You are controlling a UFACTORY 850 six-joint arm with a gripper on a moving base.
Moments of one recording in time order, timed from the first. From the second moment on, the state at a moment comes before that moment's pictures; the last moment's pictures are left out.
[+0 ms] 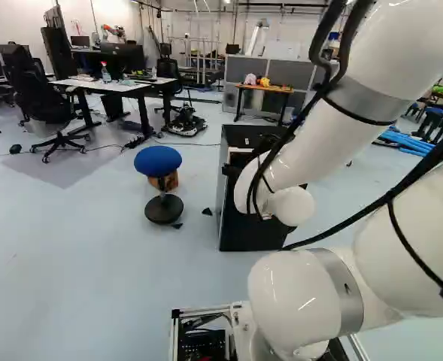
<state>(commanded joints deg) 0.0 16.0 -5.0 0.0 50.0 0.0</state>
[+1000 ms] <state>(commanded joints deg) 0.0 16.0 -5.0 0.0 50.0 0.0</state>
